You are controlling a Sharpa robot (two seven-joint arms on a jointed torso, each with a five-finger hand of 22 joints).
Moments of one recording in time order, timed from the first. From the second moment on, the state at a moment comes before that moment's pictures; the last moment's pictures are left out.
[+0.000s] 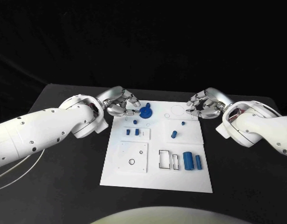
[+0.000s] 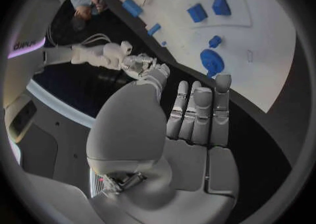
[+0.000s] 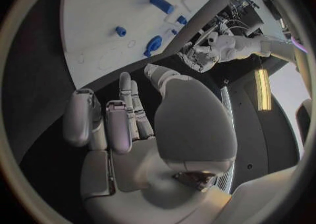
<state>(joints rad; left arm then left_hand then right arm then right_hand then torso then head) 1.18 -0.78 -0.01 1.42 -0.98 -0.24 0.14 1.41 -0.19 0.27 0.22 0.20 0.92 0.15 0.17 0.40 0.92 0.15 0.22 0.14 1.10 0.08 1.31 0.60 0.15 1.02 0.19 0.67 1.31 1.23 -0.94 -0.13 1.55 -1.05 -0.46 -0.11 1.32 -0.29 0.48 0.21 0.22 0.94 0.15 0.17 0.63 1.01 0.08 0.38 0.51 1.47 0.00 1.41 1.31 0.06 1.41 0.10 1.24 1.31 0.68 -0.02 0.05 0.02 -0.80</state>
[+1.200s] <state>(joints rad) 1.18 -0.91 0.00 1.52 -0.17 -0.25 0.30 1.40 -0.22 0.47 0.18 0.25 0.98 0.14 0.25 0.48 1.12 0.09 0.32 0.18 1.01 0.03 1.08 0.41 0.17 0.92 0.14 0.44 1.22 1.19 -0.84 -0.13 1.53 -1.66 -0.26 -0.19 1.34 -0.29 0.57 0.08 0.14 1.00 0.15 0.13 0.54 1.06 0.10 0.18 0.31 1.46 0.01 1.43 1.31 0.06 1.46 0.12 1.35 1.31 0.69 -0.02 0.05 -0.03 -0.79</state>
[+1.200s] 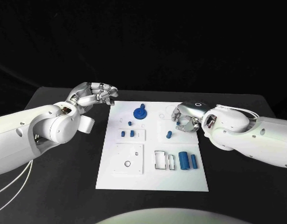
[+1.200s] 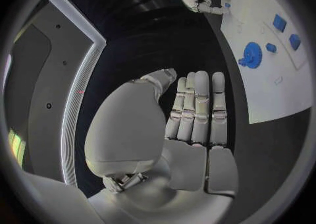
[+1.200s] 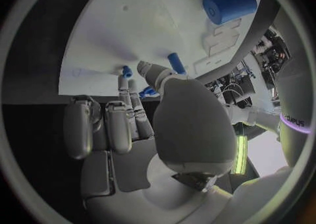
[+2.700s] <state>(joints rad) 1.18 -0.92 0.00 1.52 -0.15 -0.25 0.28 1.40 -0.22 0.48 0.17 0.25 0.96 0.14 0.25 0.49 1.12 0.09 0.31 0.18 1.01 0.03 1.08 0.41 0.17 0.92 0.14 0.43 1.22 1.17 -0.84 -0.13 1.54 -1.77 -0.27 -0.25 1.29 -0.27 0.69 0.02 0.12 1.08 0.13 0.17 0.54 1.17 0.07 0.14 0.29 1.46 0.01 1.44 1.31 0.05 1.46 0.11 1.44 1.31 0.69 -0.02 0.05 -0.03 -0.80</state>
